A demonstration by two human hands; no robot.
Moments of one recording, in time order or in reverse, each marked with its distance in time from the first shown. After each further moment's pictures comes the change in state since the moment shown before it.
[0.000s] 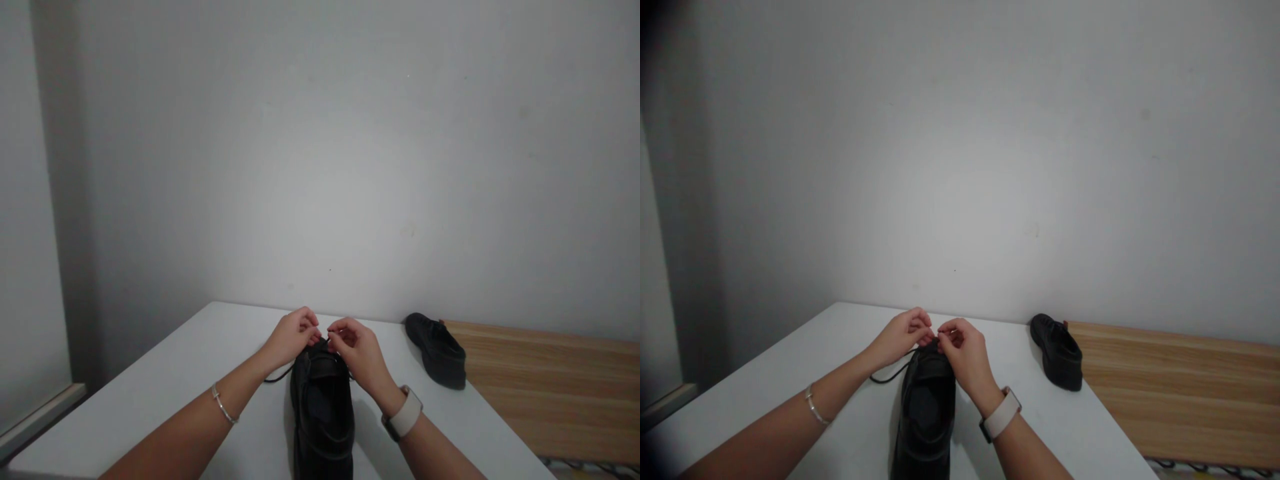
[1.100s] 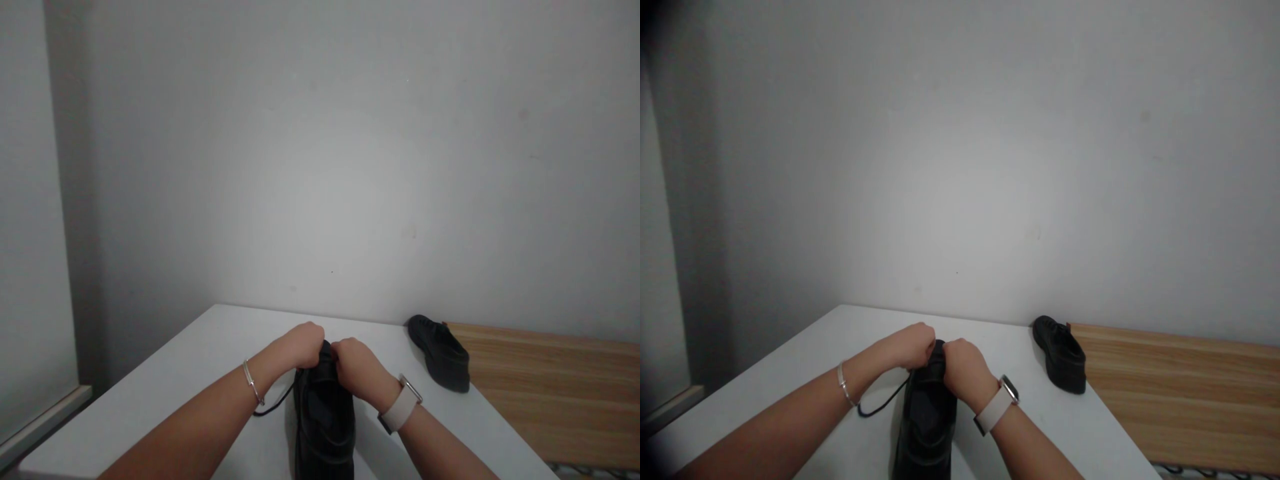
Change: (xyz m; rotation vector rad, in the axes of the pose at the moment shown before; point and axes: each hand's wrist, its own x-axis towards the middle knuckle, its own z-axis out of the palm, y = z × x) left_hand 0.001 0.045 0.002 0.982 -0.343 0.020; right_hand -0.001 -0.013 0.004 -1.101 -0.442 -0.014
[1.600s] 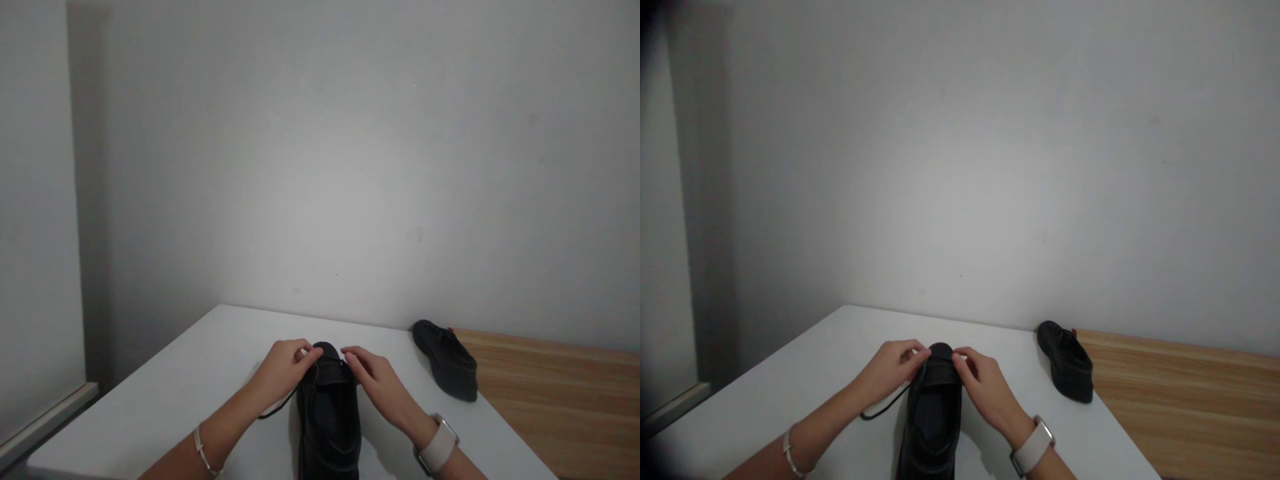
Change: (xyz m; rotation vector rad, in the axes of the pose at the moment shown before) left_hand -0.040 -0.022 0.044 -0.679 0.381 -0.087; right_hand -0.028 0.029 0.020 0.752 0.198 -0.039
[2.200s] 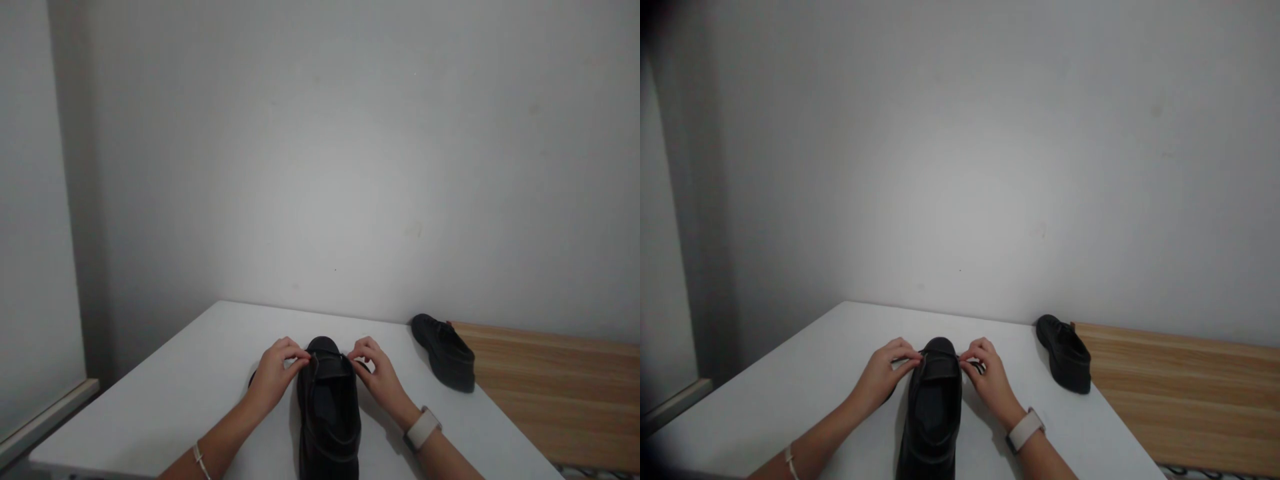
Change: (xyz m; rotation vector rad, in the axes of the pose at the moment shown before) left_hand -0.009 -0.045 0.019 -0.133 0.177 0.137; right_hand 0.008 0.063 0.014 0.061 0.191 -0.140
